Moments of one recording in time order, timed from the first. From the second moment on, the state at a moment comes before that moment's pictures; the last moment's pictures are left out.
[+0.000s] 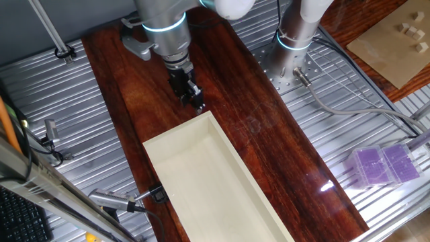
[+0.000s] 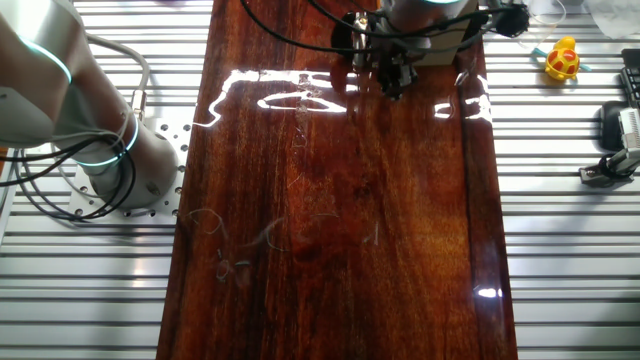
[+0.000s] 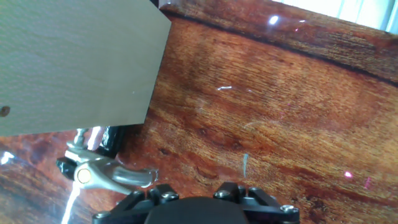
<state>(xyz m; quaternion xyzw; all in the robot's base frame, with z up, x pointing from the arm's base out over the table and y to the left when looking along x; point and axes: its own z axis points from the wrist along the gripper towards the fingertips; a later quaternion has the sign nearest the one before) 0.459 0.100 0.171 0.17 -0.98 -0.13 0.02</state>
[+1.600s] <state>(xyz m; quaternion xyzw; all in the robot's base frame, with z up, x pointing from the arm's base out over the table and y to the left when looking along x) 0.451 0.061 0.155 0.22 -0.97 -0.06 0.02</state>
